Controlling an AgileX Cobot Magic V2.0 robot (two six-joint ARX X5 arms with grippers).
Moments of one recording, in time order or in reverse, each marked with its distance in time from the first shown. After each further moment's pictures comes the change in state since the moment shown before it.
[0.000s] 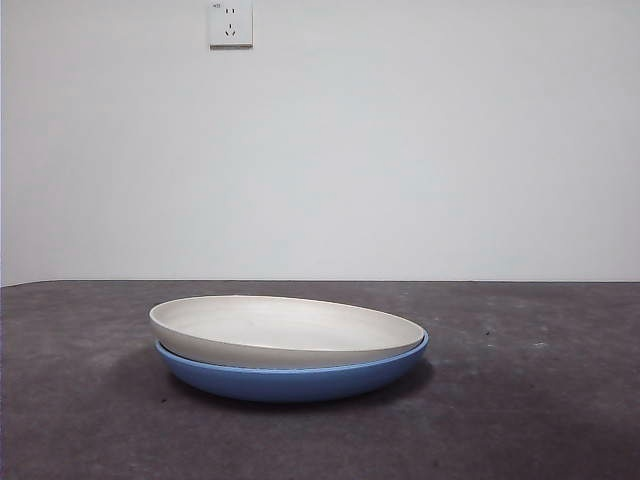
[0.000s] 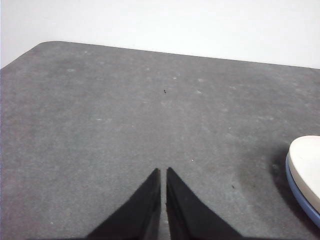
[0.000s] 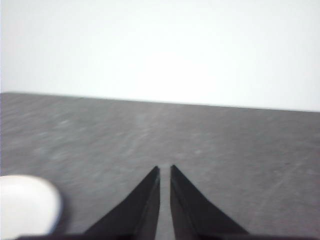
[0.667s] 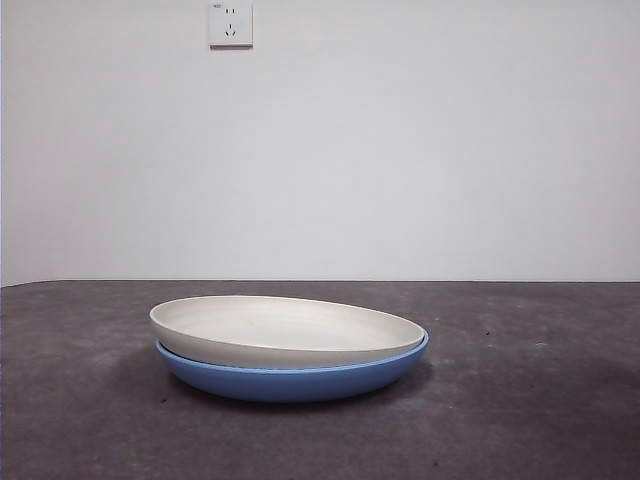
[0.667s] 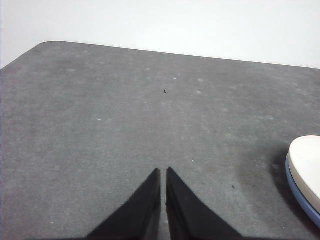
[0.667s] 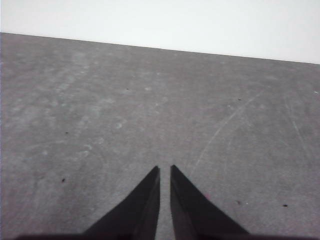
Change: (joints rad) left arm 0.000 0.000 0.000 0.000 0.000 0.000; right arm -0.085 -0.078 -0.294 0.079 0.109 -0.092
